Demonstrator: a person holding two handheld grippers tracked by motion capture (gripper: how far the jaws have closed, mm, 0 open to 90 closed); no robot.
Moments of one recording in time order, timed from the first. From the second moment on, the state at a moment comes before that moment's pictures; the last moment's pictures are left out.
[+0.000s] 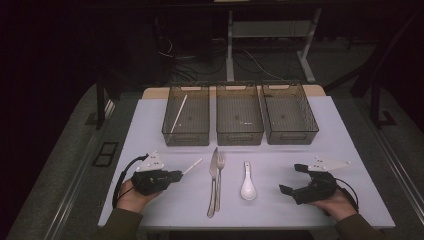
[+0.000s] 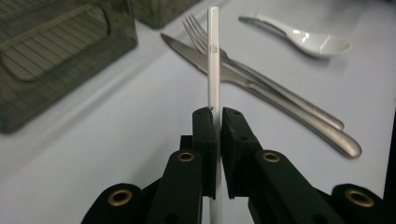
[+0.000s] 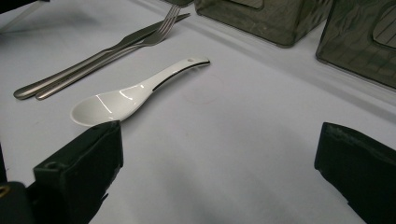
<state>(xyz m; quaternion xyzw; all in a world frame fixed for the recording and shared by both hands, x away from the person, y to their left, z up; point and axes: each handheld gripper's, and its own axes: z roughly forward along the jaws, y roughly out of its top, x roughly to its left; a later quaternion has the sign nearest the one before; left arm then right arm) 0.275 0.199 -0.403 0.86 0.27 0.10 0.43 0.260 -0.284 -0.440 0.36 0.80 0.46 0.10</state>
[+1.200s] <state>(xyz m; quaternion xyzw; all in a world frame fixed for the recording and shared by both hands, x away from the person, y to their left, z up) 0.382 0.175 -0.282 0.81 0.28 0.19 0.47 0.261 -0.286 -0.438 0.37 0.80 0.47 0.10</state>
